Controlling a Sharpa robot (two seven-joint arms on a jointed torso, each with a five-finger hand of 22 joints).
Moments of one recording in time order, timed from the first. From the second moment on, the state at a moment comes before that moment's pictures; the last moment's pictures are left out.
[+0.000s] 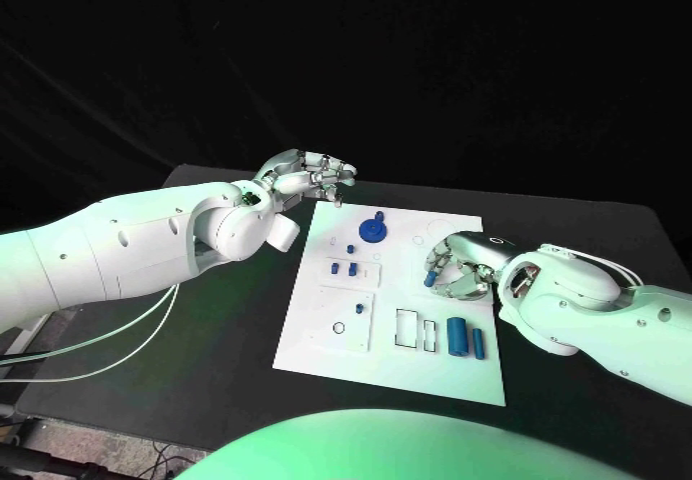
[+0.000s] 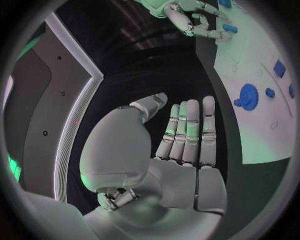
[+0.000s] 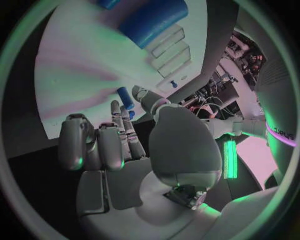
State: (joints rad) left arm 1.15 -0.85 -0.02 1.43 -0.18 -0.16 0.28; left_hand 1.26 -0.20 0.57 0.01 0.18 0.86 0.18 0.29 0.43 0.89 0.13 0.51 0.26 0.91 0.06 1.17 0.54 0.17 0.93 0.17 0.51 1.24; right arm 1.12 -0.82 -0.13 1.64 -1.51 -0.24 -0.27; right_hand 1.22 -0.20 0.49 -0.07 0.19 0.90 0.17 0.20 0.42 1.00 0.11 0.18 0.22 1.46 0.03 1.40 1.18 0.06 1.44 0.13 1.28 1.31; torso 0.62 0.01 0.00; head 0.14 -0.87
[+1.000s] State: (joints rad) left arm 1.15 -0.85 -0.02 1.43 -0.18 -0.16 0.28; left_hand 1.26 -0.20 0.57 0.02 0.18 0.86 0.18 0.29 0.43 0.89 0.13 0.51 0.26 0.91 0.06 1.17 0.54 0.17 0.93 0.17 0.51 1.24; right arm 1.11 -0.81 -0.13 1.65 -1.53 -0.33 -0.28; right_hand 1.22 -0.13 0.72 -0.09 0.11 1.03 0.12 0.27 0.43 1.21 0.05 0.20 0.23 1.46 -0.01 1.41 1.22 0.06 1.47 0.09 1.37 1.31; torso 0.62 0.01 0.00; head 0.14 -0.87
